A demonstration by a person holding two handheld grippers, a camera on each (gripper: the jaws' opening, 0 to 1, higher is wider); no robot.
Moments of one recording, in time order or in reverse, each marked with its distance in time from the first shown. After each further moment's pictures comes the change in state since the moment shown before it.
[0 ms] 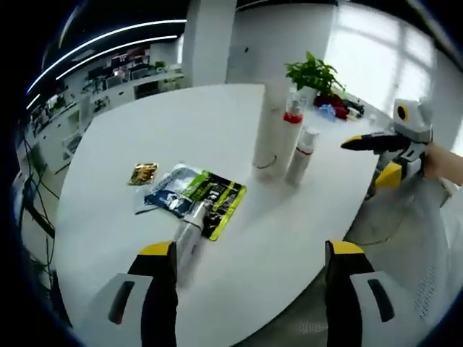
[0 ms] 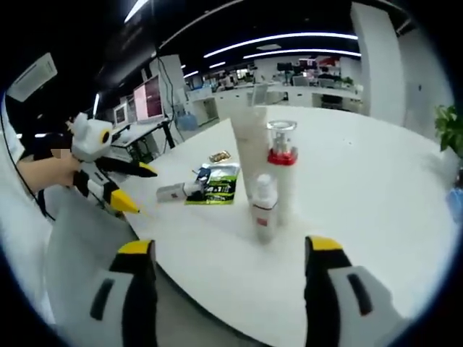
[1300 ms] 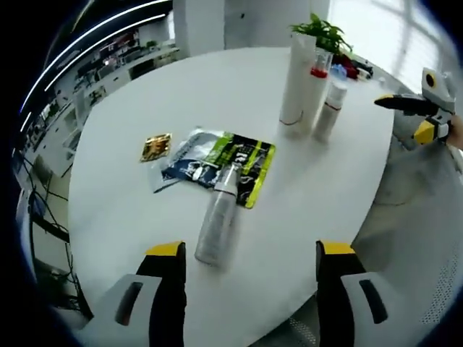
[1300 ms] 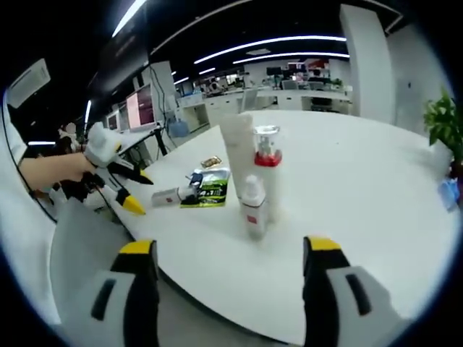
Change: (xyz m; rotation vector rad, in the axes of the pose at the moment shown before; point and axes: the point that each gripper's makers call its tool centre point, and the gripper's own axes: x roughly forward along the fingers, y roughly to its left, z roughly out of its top) left arm 0.019 0.053 -0.029 0.135 0.287 0.059; right arm -0.015 -0.006 0.003 0.036 -0.035 -0.054
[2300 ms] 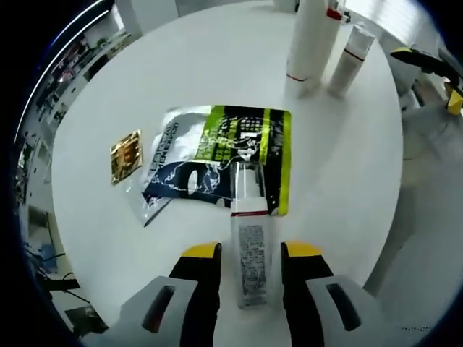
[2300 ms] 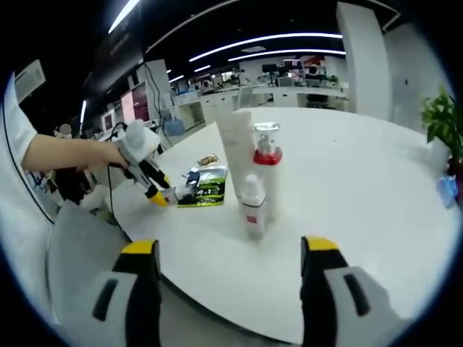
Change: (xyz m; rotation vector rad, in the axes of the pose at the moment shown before) left arm 0.049 0.022 0.007 0.207 0.232 -0.072; right arm 0.007 -0.001 -0.002 0.011 0.023 -0.023
